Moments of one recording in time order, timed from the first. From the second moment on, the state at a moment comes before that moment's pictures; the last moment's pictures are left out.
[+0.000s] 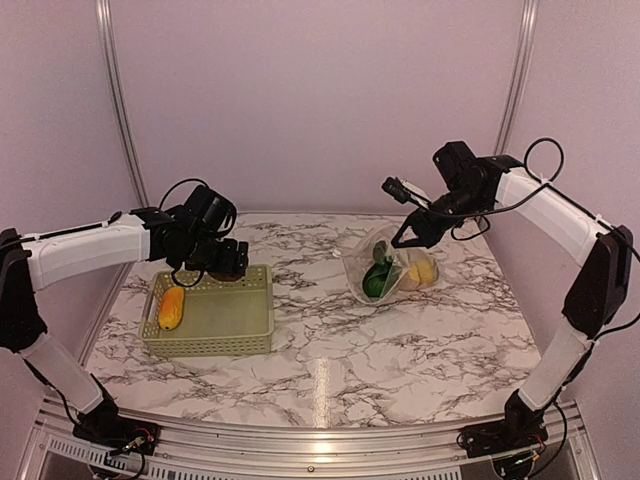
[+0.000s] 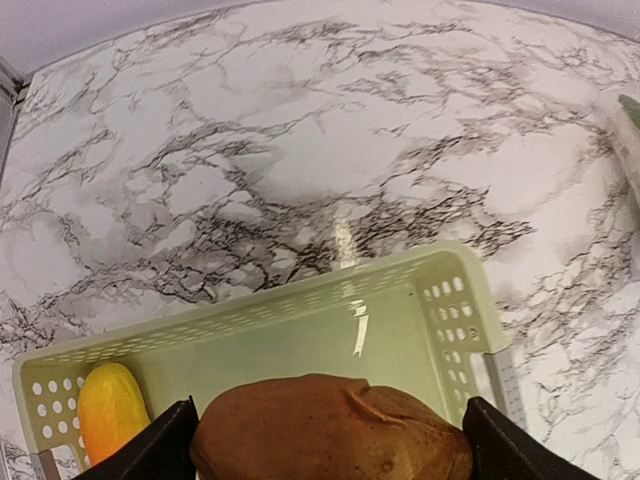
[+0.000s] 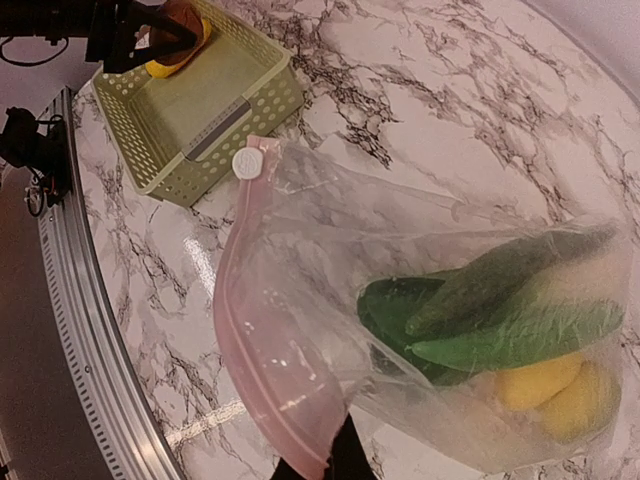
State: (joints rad) left arm -0.63 1.59 1.19 -0.58 -0.30 -0.41; right arm 0.39 1.68 1.66 -1.06 -0.60 -0.39
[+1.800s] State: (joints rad) left arm -1.08 2.14 1.88 -0.09 -0.38 -0.44; right arm 0.37 1.61 1.71 -1.07 -0.57 -0.42
